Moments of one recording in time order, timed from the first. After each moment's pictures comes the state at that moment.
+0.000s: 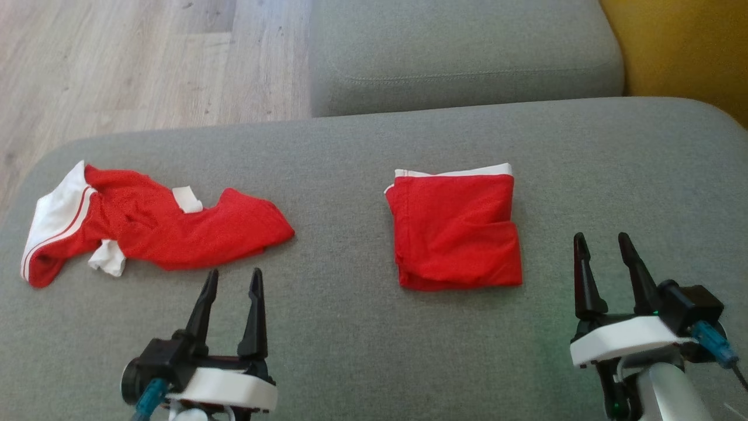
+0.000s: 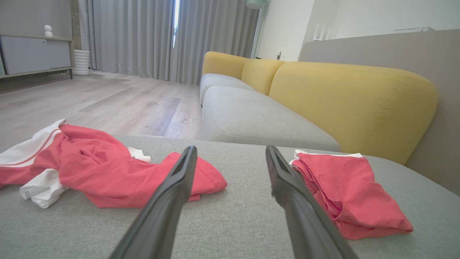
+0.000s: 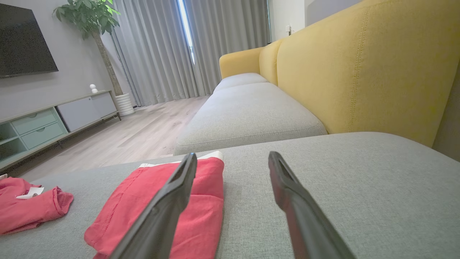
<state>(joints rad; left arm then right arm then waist) -0.03 0.07 -0.20 0.29 -0.30 -0.07 -0.25 -0.08 -0.05 0.00 0.36 0.18 0.13 -0.25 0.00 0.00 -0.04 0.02</state>
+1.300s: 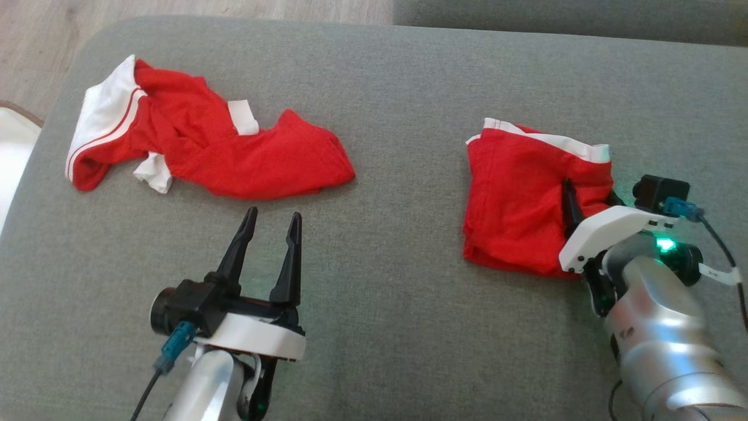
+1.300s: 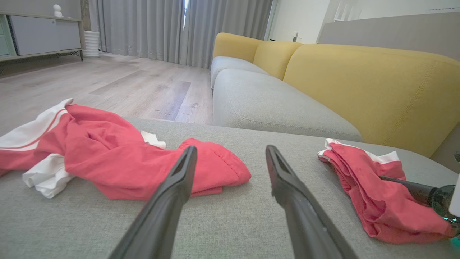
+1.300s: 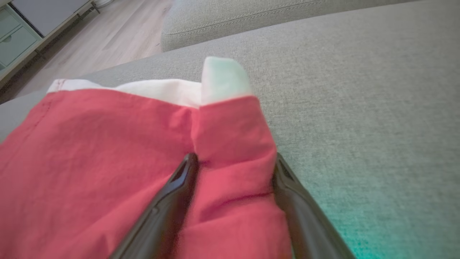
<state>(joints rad) -0.20 0.05 -0.29 0.31 -0.28 -0.11 -0.25 -0.69 -0.06 -0.12 1.19 0.12 0.13 -0.16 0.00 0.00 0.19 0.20</state>
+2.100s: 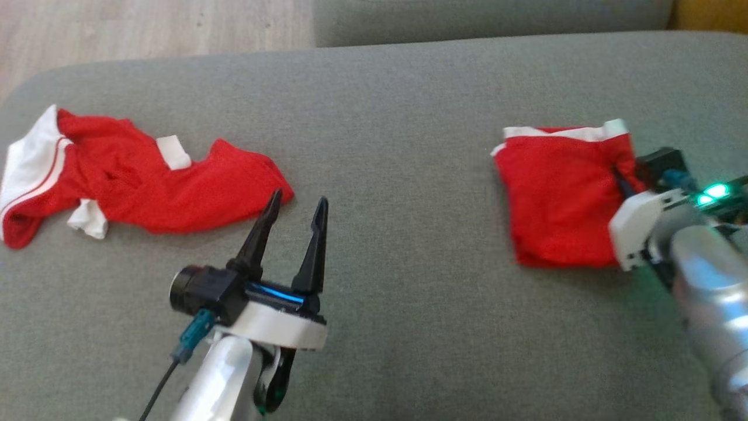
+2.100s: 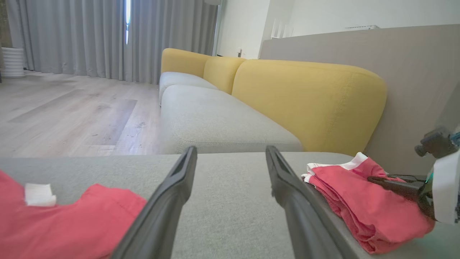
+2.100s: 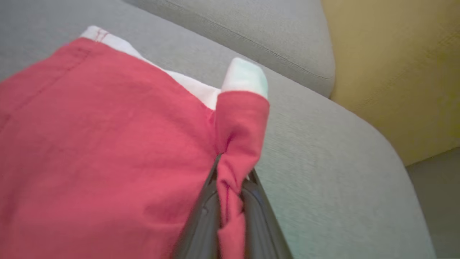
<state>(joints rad) -0.23 0.05 -0.36 0.27 -0.29 -0.10 -0.25 -0.77 -0.24 0.17 1.24 -0.18 0.13 -0.18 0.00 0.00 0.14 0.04</state>
